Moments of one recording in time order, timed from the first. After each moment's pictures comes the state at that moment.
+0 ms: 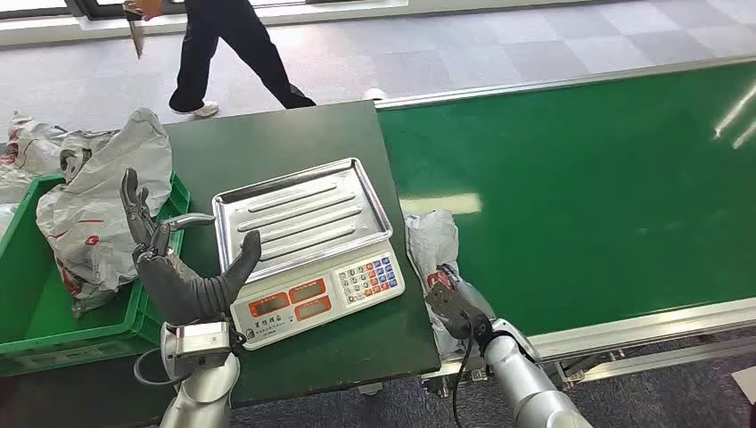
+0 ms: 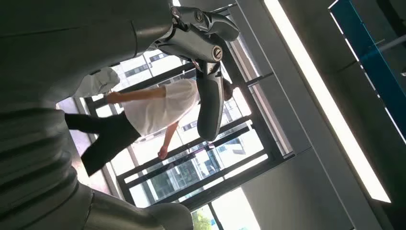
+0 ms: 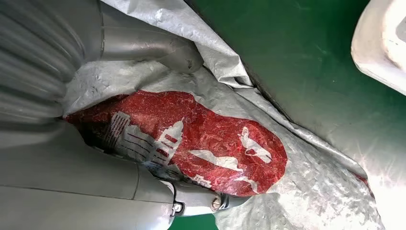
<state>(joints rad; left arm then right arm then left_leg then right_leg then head) -0.13 -0.25 -0.21 -1.51 -0.48 0.66 -0.67 -0.46 0.18 -0.28 -0.40 0.94 0.12 -0.58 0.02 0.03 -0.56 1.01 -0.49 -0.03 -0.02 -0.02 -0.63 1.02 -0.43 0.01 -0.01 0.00</state>
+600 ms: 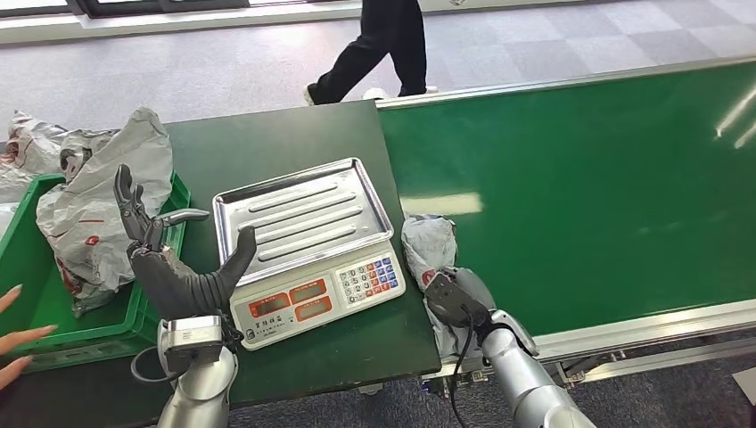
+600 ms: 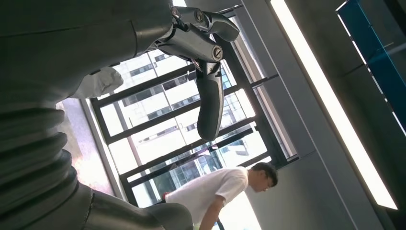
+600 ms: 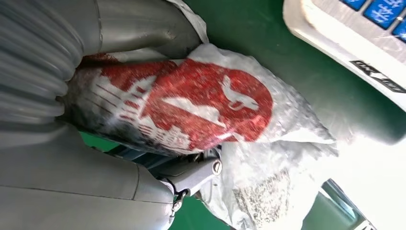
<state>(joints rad) -0.13 -0.25 -0.20 -1.52 -0.47 0.65 -0.65 -0.47 0.18 -0.21 -0.43 0.87 0.04 -0.63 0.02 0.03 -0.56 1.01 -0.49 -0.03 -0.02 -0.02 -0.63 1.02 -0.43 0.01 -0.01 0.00</state>
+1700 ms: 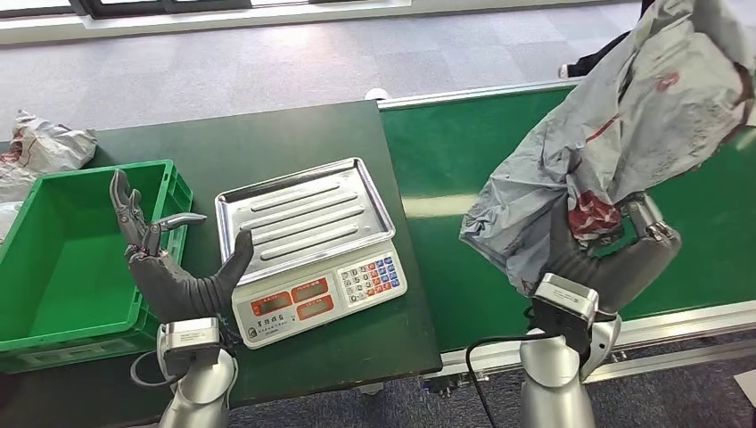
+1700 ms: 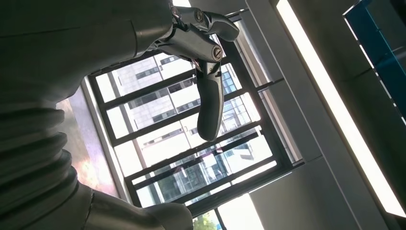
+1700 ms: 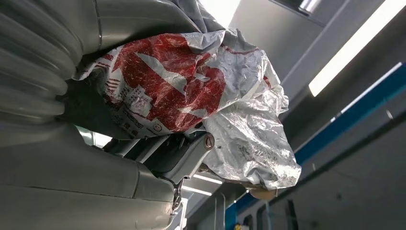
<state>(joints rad) -0.12 -0.25 -0.19 -1.52 -0.45 0.68 -0.65 -0.14 0.27 -0.03 -1.72 0.59 -0.69 -0.64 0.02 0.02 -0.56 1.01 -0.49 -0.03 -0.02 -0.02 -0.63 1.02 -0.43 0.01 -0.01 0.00</state>
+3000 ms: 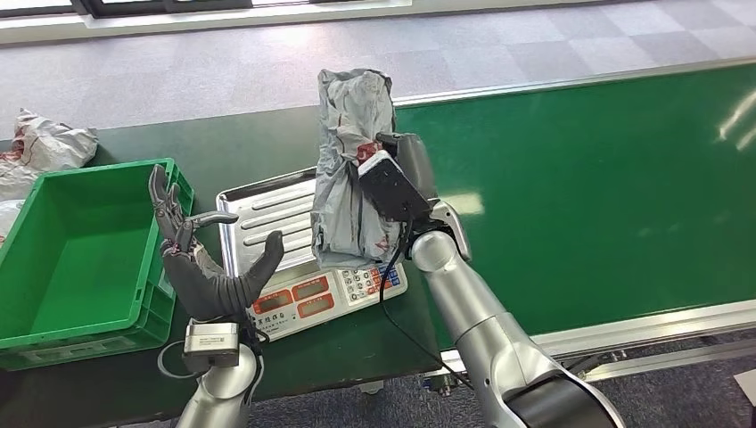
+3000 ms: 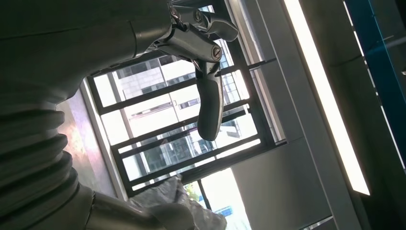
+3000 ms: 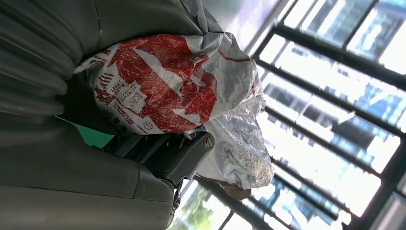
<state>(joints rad) -0.16 -0.25 -0.31 -1.45 -0.34 0.69 -0.70 -0.73 0.35 0.19 -0.71 0.44 -0.17 -0.55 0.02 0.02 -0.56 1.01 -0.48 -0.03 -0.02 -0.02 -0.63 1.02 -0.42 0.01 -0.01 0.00</state>
